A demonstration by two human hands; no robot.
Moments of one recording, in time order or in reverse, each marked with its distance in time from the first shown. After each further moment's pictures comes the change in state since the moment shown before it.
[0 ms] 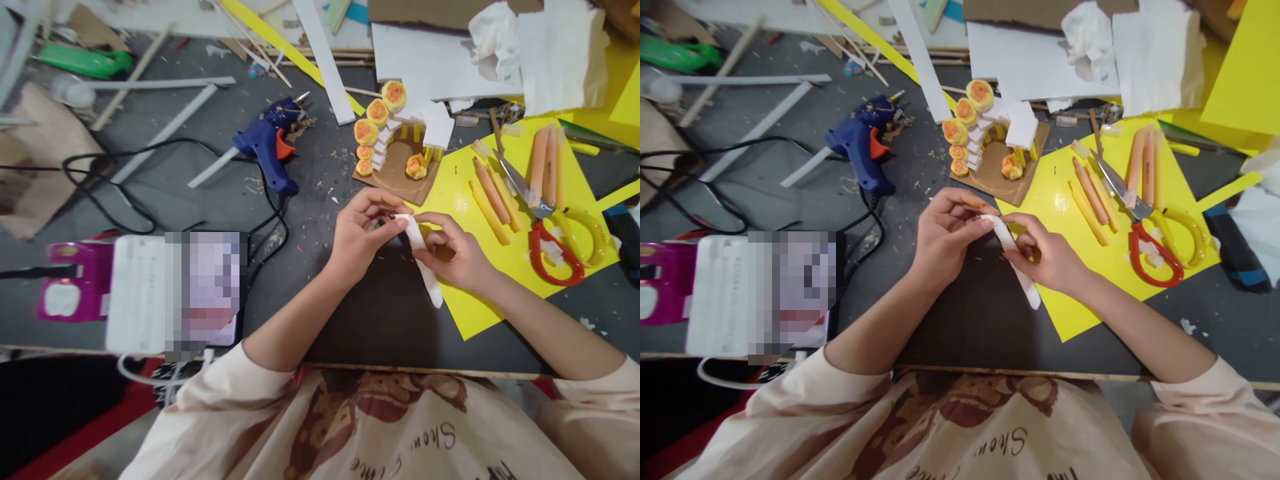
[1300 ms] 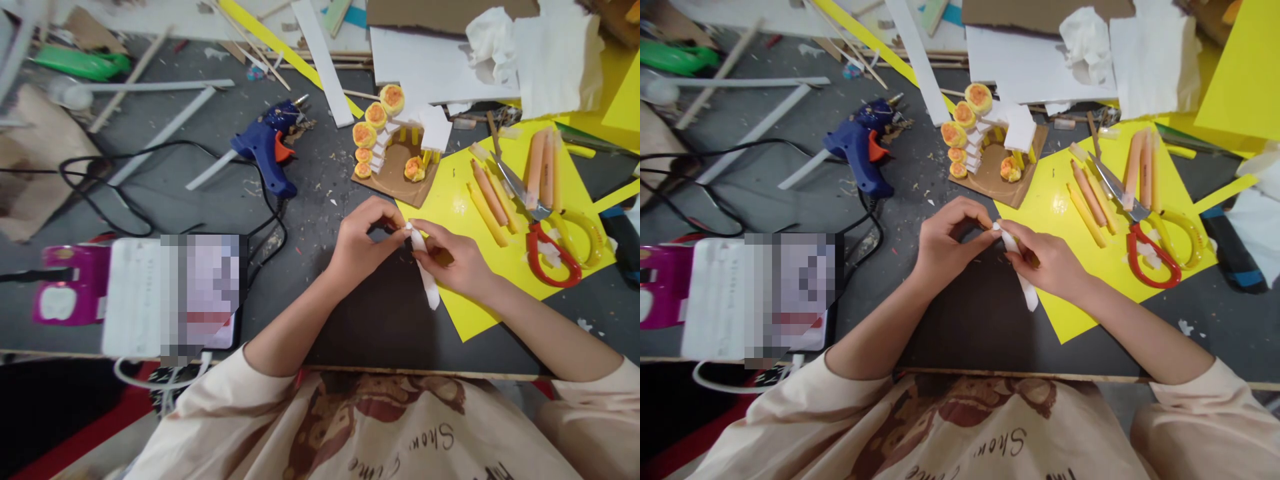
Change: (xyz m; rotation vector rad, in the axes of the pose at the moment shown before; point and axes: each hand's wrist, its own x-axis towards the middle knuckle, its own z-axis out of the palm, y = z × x) left_hand 0.002 0.004 -0.007 0.575 -0.121 0.305; right_hand -0.004 0.002 -0.001 -0.323 0.094 -0.189
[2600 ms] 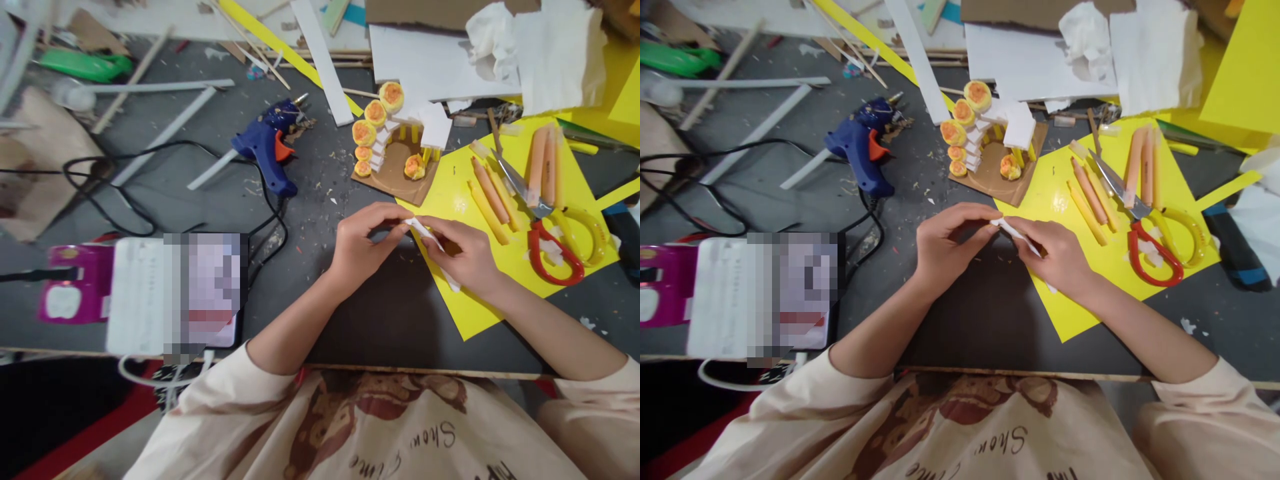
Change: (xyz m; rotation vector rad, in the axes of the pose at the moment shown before) left_hand -0.005 0.004 0.002 0.062 0.037 0.066; right_hand 0.004 -0.002 -0.003 -0.097 0.121 0.056
